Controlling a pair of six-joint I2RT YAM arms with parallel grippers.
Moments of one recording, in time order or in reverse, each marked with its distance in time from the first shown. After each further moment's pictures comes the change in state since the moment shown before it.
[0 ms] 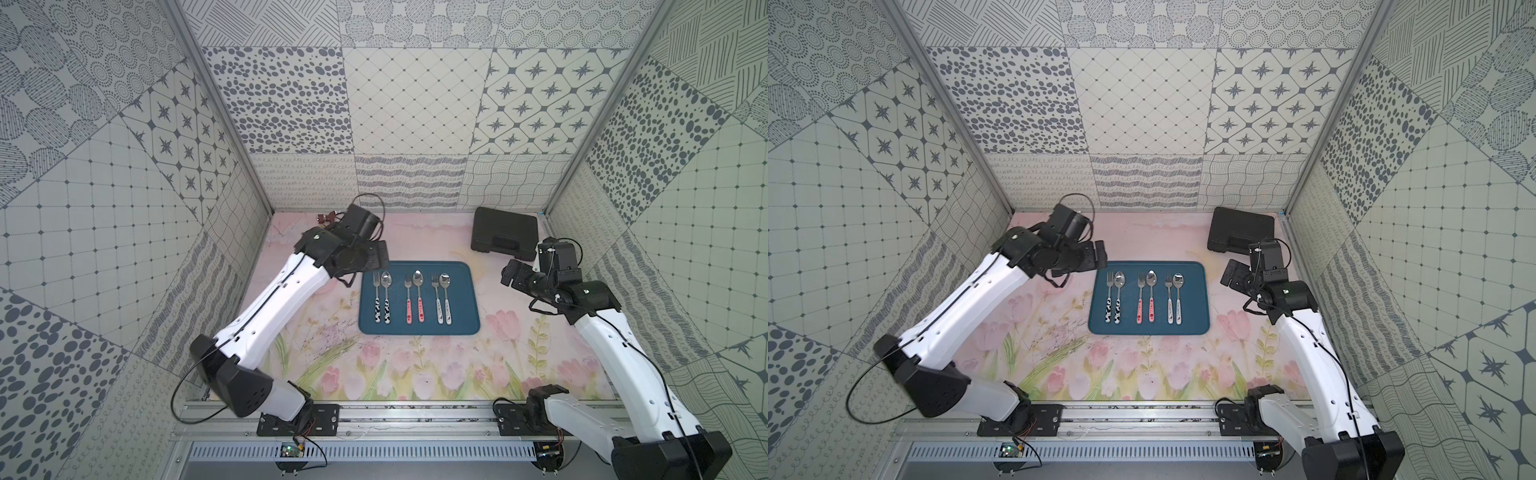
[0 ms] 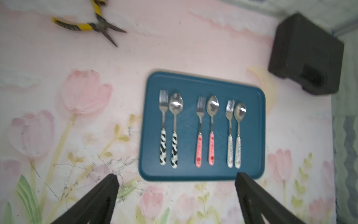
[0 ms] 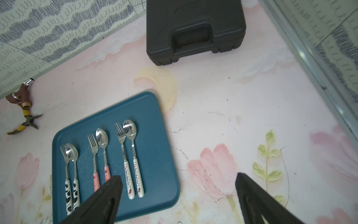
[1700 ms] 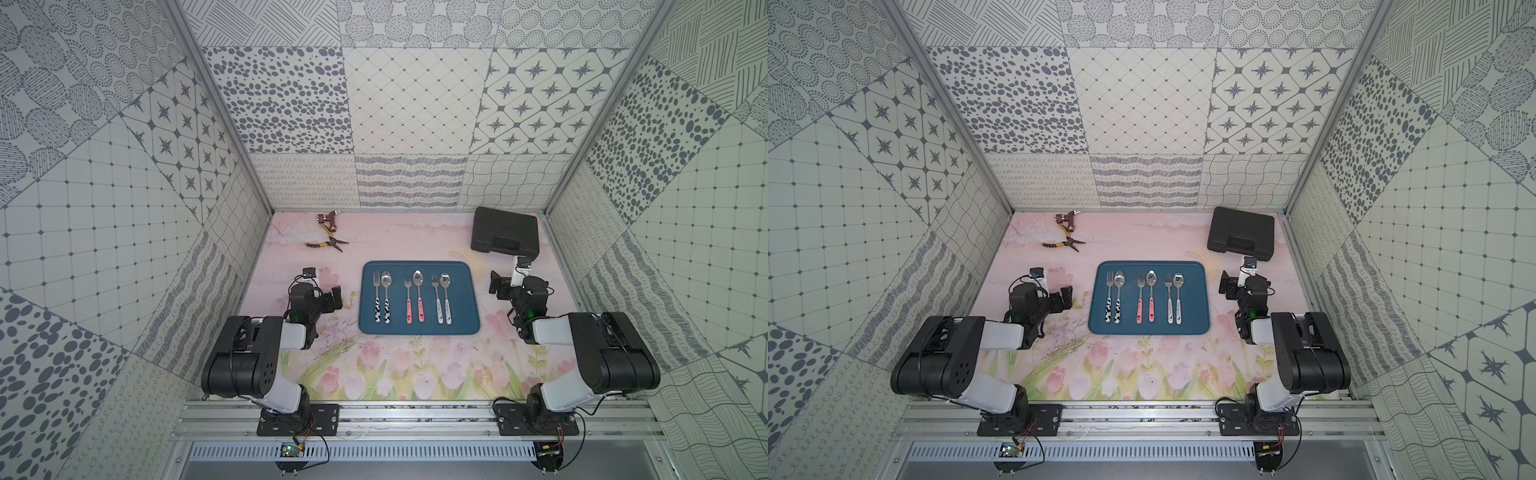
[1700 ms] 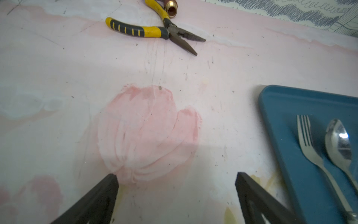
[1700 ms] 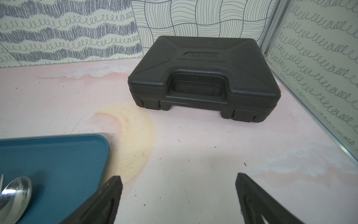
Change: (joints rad) left arm 0.498 0.190 -1.155 1.773 0.263 0.522; right arm -0.136 0.518 -0.700 1.688 -0.095 -0.436
